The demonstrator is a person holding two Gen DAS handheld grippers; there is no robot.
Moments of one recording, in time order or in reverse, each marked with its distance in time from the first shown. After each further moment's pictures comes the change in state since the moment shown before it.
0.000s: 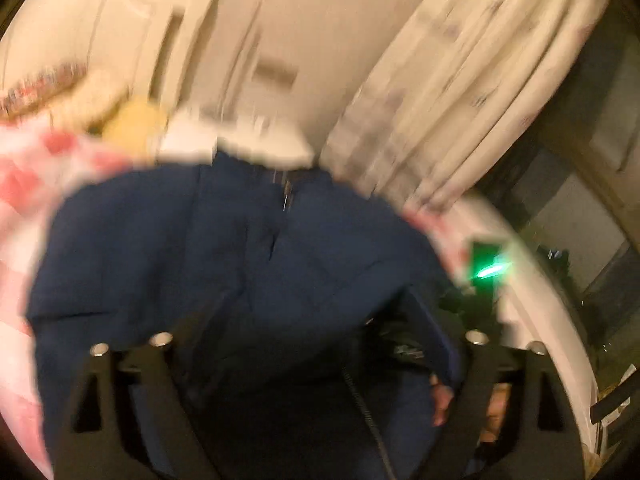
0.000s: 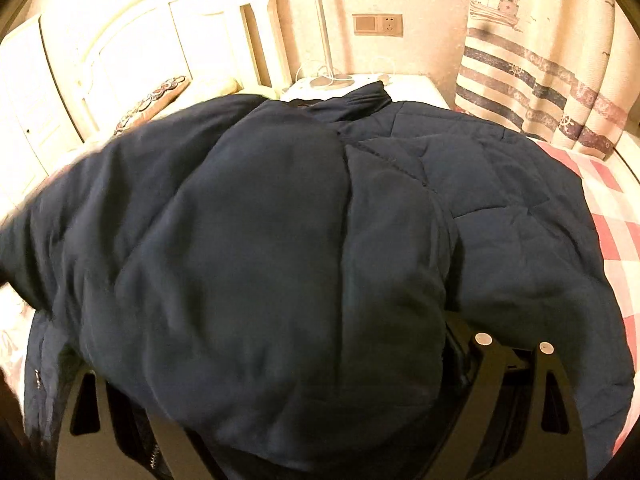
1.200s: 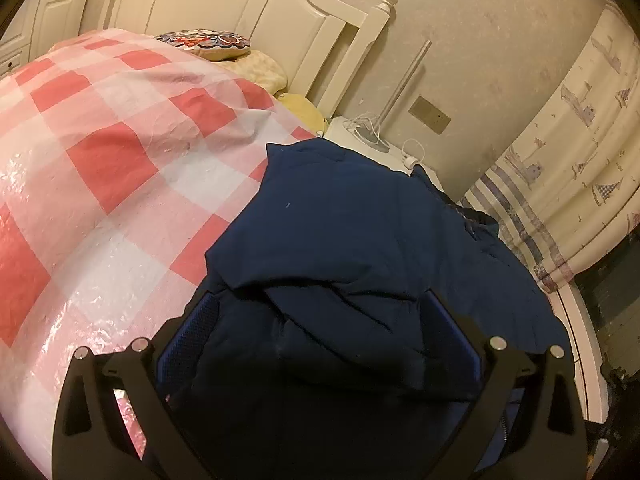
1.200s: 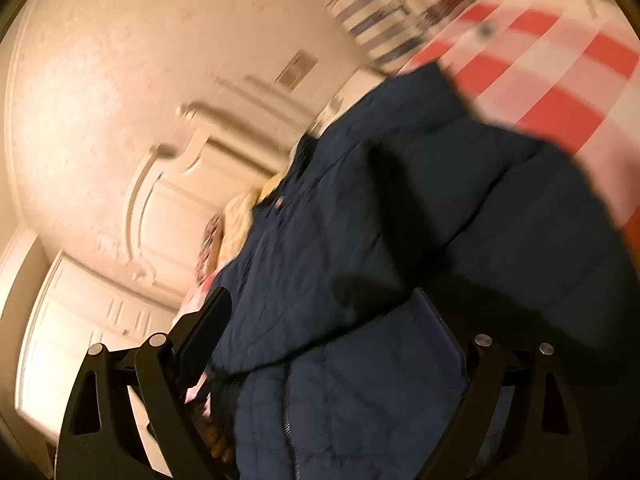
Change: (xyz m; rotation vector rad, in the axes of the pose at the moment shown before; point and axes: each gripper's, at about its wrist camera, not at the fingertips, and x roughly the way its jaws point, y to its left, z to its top) left arm -0.022 0.110 -0.046 -0.324 -0.061 0.395; right arm -0.099 -0.090 -0.078 0.692 -0.154 0.388
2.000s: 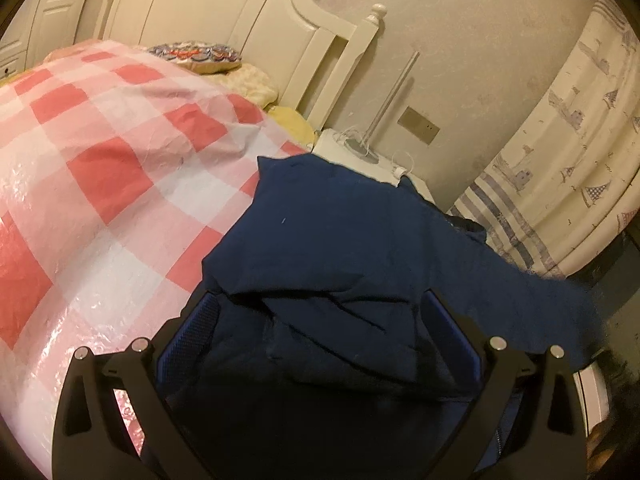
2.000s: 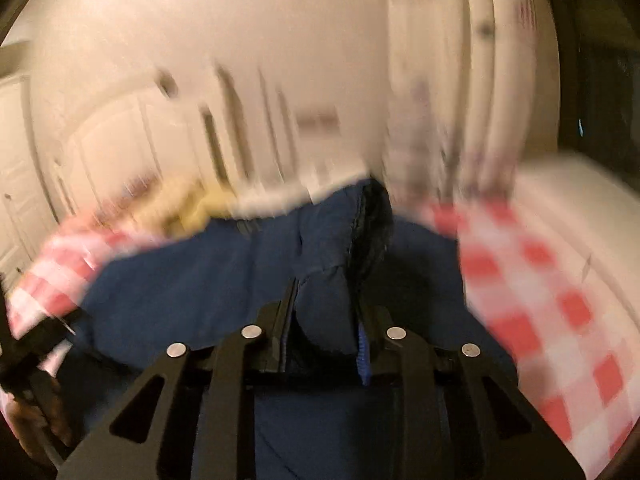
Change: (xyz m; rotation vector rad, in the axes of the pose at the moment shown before) left arm -0.007 -0.002 -0.002 0.007 -0.033 -0.027; right arm 0.029 0.077 -0.008 -0.607 -0.124 -0.484
